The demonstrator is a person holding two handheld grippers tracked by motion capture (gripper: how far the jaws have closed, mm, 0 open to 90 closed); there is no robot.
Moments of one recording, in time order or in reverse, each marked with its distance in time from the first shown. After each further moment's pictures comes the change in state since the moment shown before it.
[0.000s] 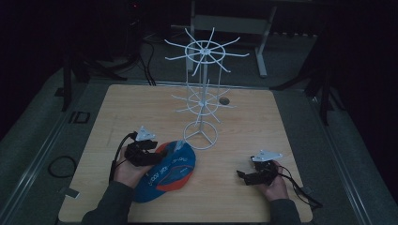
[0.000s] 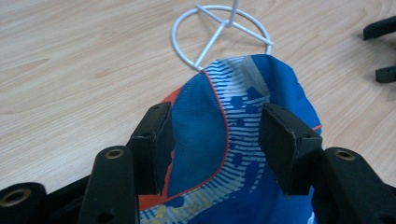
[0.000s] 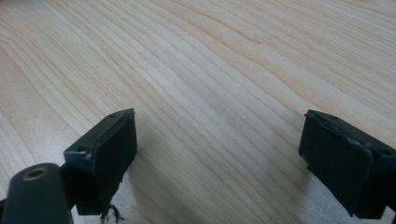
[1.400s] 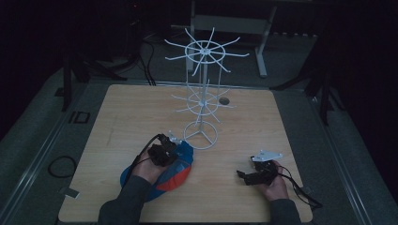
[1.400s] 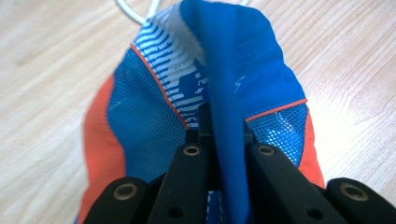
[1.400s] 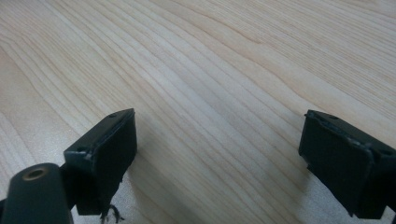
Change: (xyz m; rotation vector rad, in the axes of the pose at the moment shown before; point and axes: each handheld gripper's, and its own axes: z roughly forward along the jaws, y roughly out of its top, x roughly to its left) left arm -0.031 0.018 0.048 0.267 0.017 0.161; right arm 0.000 0.000 0.000 0.000 0.000 0.004
